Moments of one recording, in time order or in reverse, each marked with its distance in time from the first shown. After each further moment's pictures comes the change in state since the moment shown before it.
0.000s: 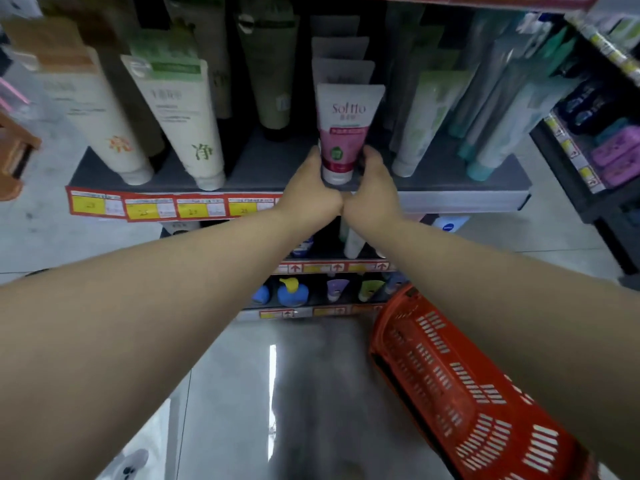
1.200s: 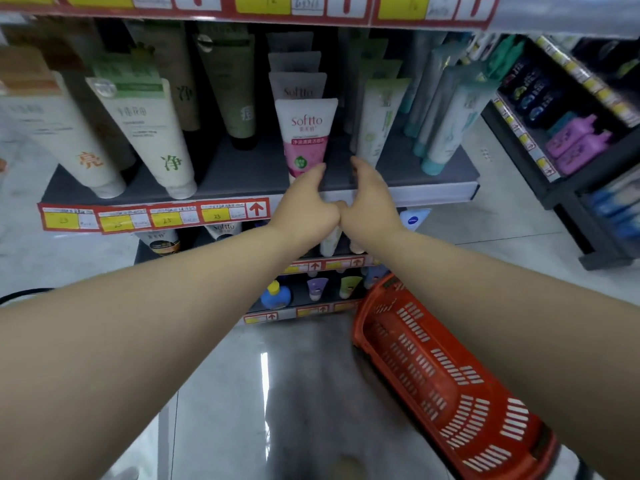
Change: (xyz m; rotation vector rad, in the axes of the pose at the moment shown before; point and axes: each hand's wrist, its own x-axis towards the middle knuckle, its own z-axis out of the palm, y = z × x) left_hand -0.021 0.011 0.029 0.065 -0.070 0.059; right_hand -0.028 0.012 -0.047 -0.104 -0.030 -0.028
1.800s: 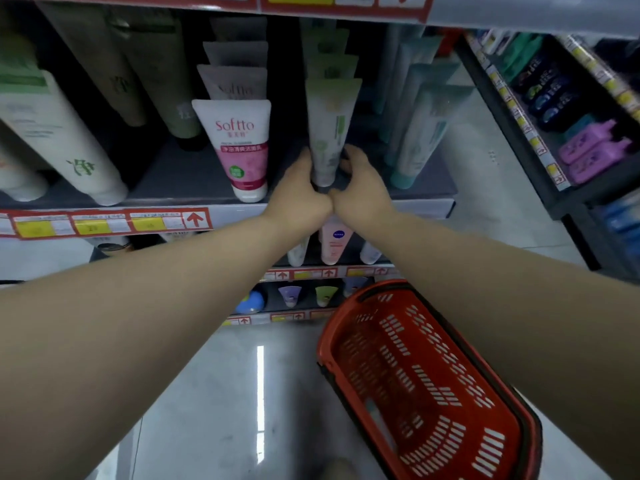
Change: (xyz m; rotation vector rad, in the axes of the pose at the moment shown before) left_hand 0.060 0.028 0.065 -0.020 0.075 0.018; right_hand 0.069 0.056 -0.043 0.127 -0.075 0.041
